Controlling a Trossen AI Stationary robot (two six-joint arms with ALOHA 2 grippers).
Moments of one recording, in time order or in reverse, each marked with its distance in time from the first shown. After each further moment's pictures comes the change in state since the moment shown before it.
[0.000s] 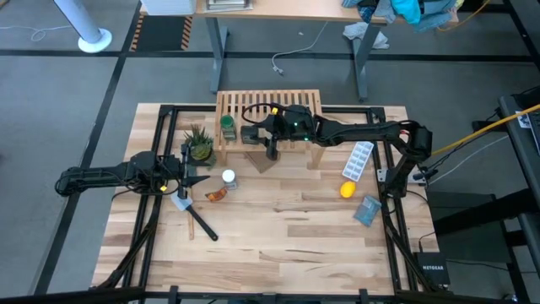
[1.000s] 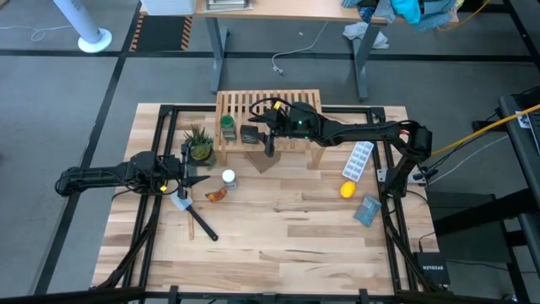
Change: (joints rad) left arm 0.000 0.000 0.000 0.000 0.000 0.000; right arm 0.000 -0.002 0.000 0.189 -0.039 0.028
